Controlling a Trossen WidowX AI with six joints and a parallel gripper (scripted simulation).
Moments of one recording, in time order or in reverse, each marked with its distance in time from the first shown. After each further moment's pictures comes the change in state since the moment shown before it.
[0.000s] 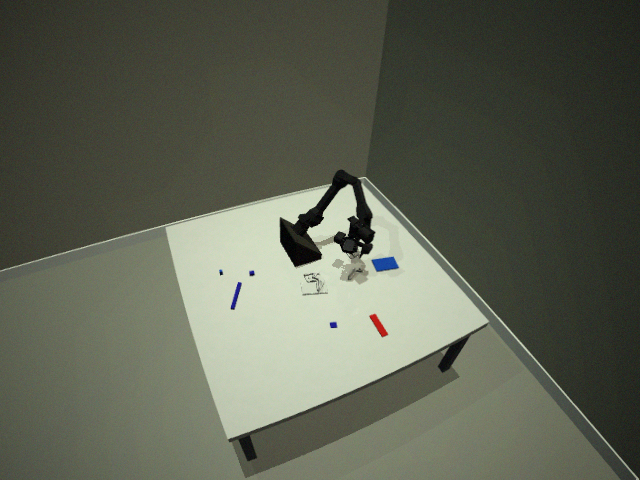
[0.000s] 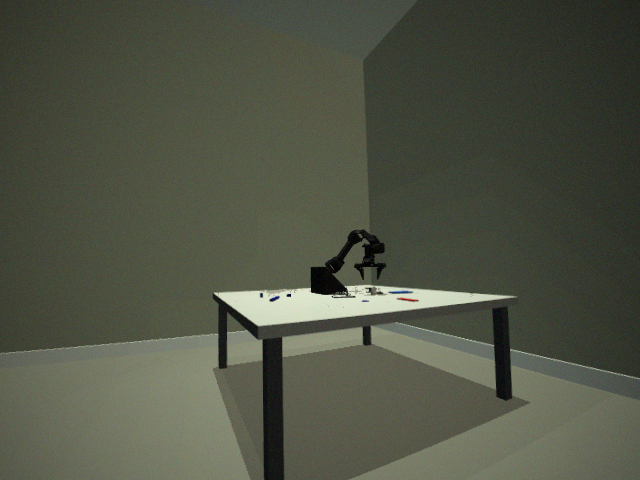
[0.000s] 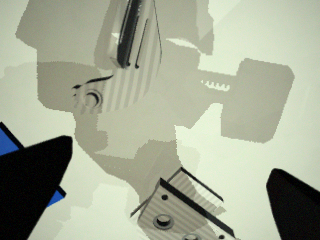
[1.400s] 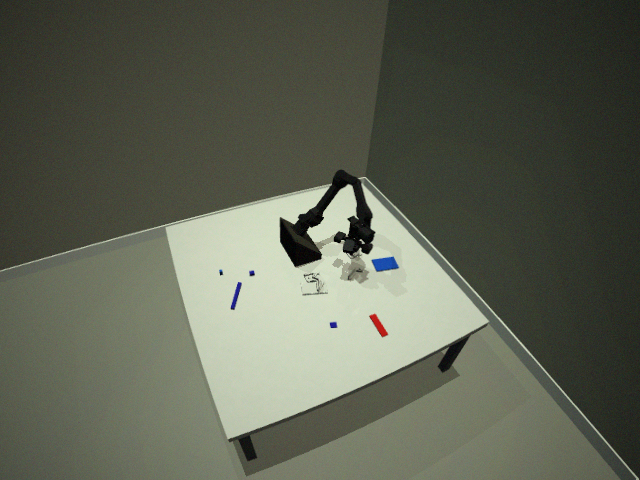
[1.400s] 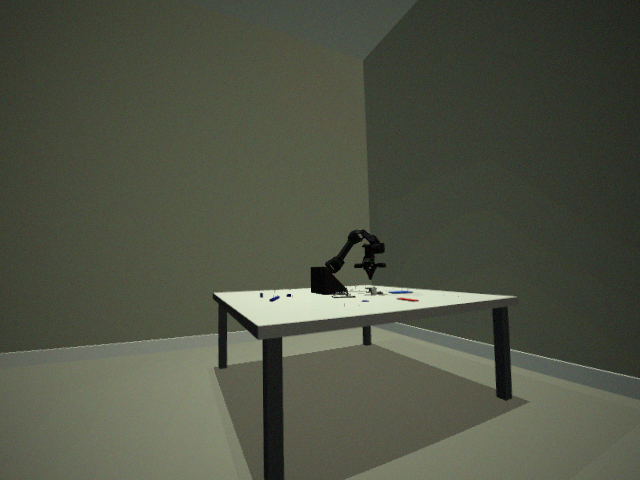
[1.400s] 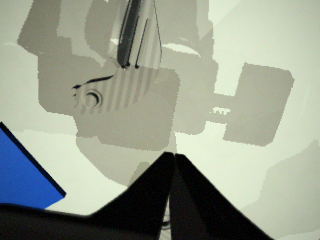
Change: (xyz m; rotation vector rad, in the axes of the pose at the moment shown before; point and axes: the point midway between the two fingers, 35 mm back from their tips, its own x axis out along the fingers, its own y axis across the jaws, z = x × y) arm 0.000 0.000 0.000 0.000 0.000 0.000
